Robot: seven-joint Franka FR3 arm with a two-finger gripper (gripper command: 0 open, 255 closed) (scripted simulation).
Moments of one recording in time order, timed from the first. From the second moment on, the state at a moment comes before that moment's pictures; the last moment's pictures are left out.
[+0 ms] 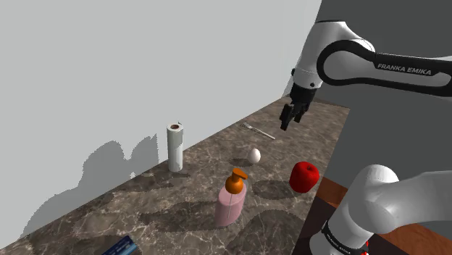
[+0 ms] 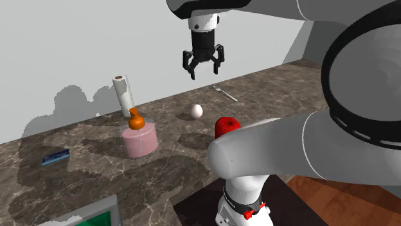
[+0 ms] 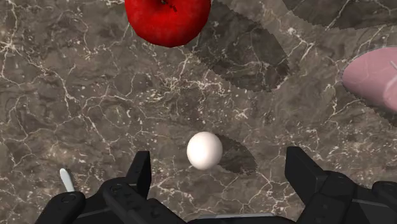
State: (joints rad) arm 0.00 -0.83 0.00 -2.44 -0.09 1.66 0.09
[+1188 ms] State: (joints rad) arm -0.03 -0.21 -0.15 -2.35 0.08 2.00 0.08
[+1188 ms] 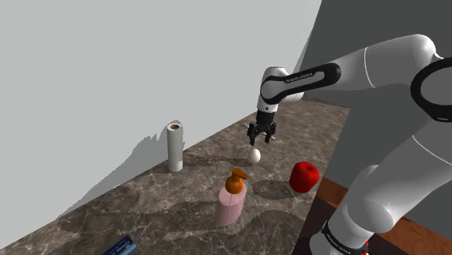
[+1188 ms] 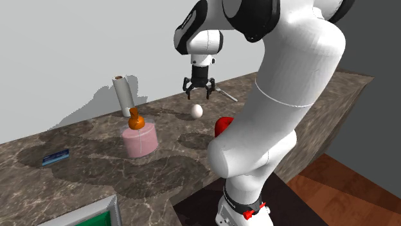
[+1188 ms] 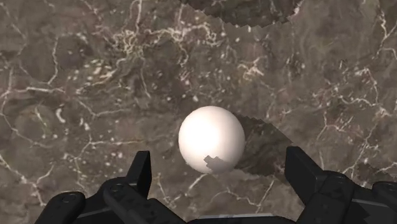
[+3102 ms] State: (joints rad) arm -0.02 -0.07 -0.16 -2.37 0.15 2.13 0.05
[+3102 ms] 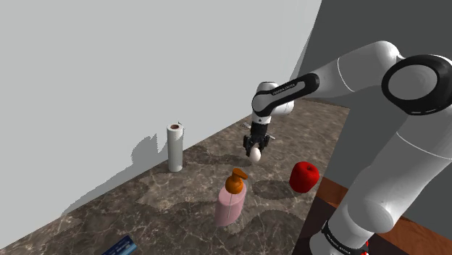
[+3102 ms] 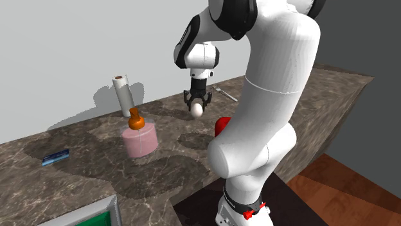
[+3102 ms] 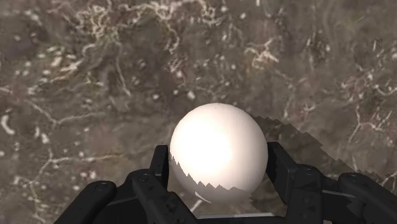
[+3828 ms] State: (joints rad) arm -0.02 -0.14 -0.16 -2.30 0.13 1.99 0.09
